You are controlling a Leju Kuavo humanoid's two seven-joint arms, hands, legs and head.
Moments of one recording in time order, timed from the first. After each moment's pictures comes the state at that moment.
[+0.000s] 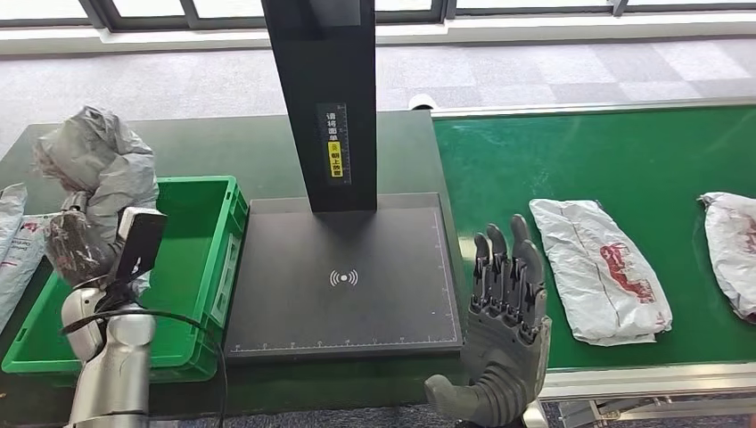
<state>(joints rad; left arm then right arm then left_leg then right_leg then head) -0.39 -0.12 0.29 -1.11 -1.09 0.68 -0.27 0.11 0.02 0.49 -1.92 0.31 -0.54 -0.70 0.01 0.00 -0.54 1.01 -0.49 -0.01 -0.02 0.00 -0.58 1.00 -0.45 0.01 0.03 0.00</state>
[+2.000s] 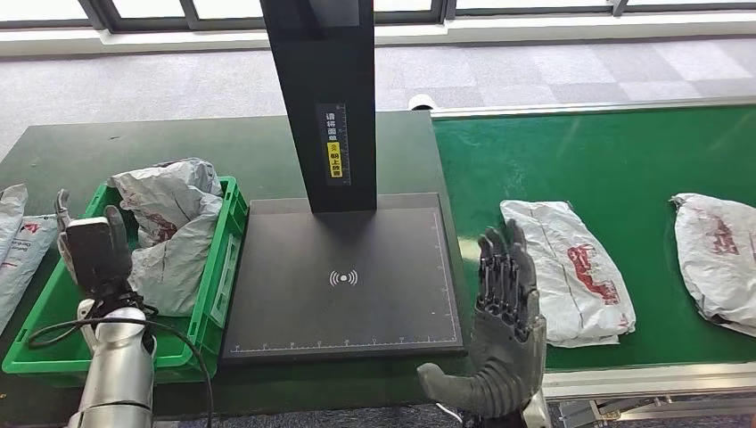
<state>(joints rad) -0.39 -0.15 0.32 -1.01 -0.44 0.62 -0.50 0.12 0.01 0.42 -1.86 0.47 -0.58 -0.64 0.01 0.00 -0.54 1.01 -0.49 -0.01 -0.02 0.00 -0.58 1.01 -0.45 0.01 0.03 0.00</state>
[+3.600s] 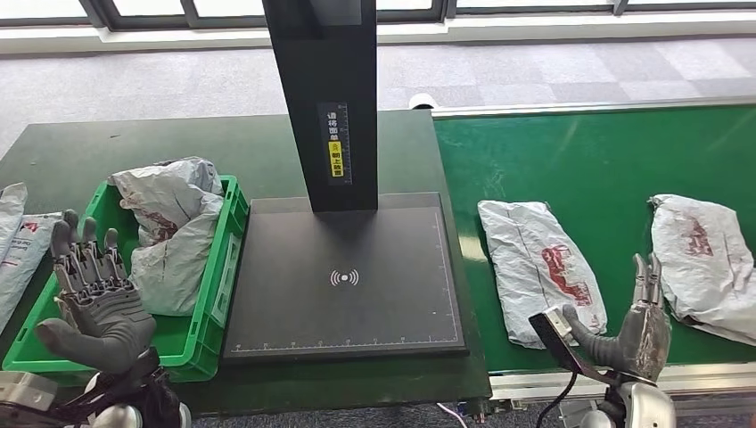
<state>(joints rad) 0.07 -0.22 -0.01 -1.72 -0.01 0.25 -0.70 0.16 0.08 -0.46 -1.49 1.28 -0.48 -0.19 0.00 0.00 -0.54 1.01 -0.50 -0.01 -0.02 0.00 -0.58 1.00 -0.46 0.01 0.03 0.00</state>
